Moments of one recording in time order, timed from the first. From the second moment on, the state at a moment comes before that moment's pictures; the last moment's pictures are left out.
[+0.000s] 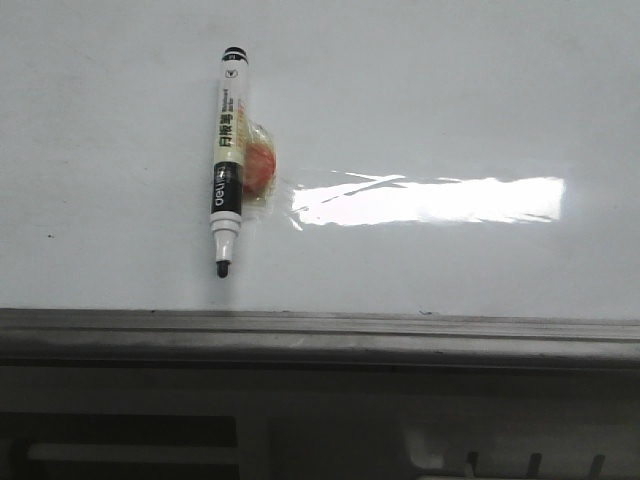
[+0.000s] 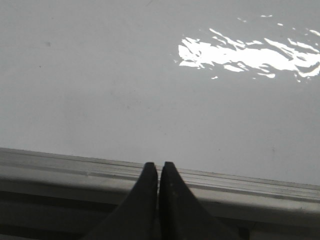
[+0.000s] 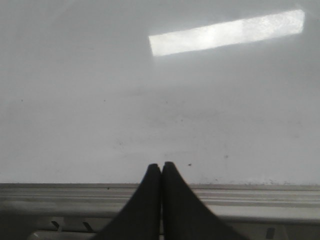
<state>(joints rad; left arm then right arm) -0.03 -0.01 0.00 0.06 0.34 -0.18 0.11 -0.01 0.01 -0.11 0.32 0.23</state>
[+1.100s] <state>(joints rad) -0.03 0.14 -0.27 -0.72 0.47 0.24 0.11 0.01 -0.34 0.30 0.43 0.09</state>
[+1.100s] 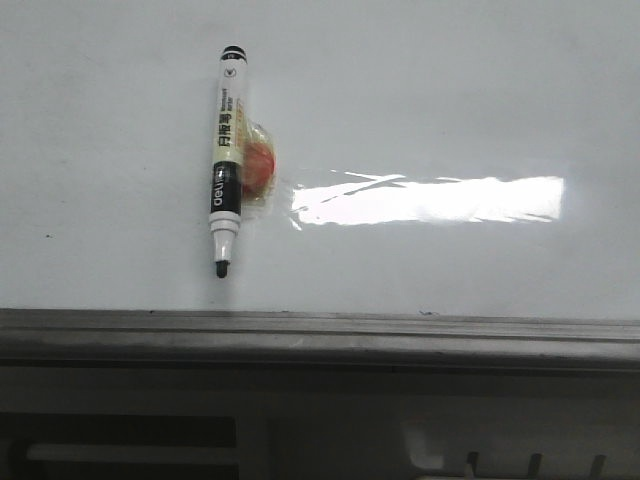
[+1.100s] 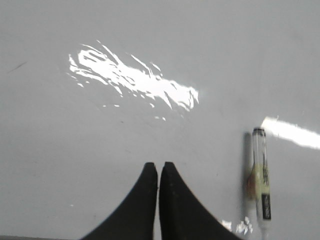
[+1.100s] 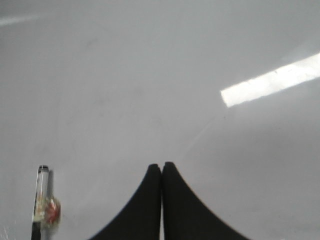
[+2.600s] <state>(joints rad) -0.81 1.20 -0.56 -1.03 0.07 0.45 0.16 0.21 -0.52 0.28 0.70 -0.10</state>
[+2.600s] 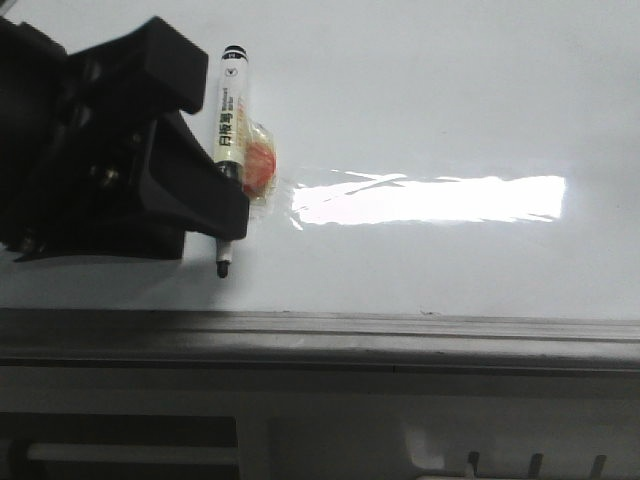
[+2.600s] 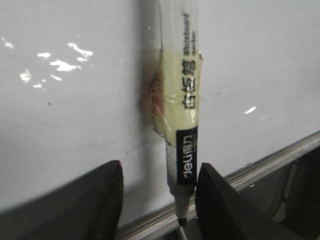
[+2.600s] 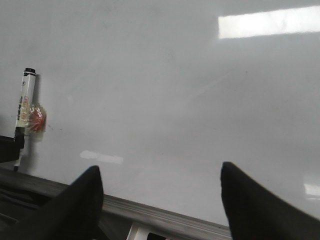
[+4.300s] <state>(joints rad) -0.81 0.97 -0.65 -0.52 0.55 1.14 0.88 1.04 -0.70 0.80 0.32 -0.95</state>
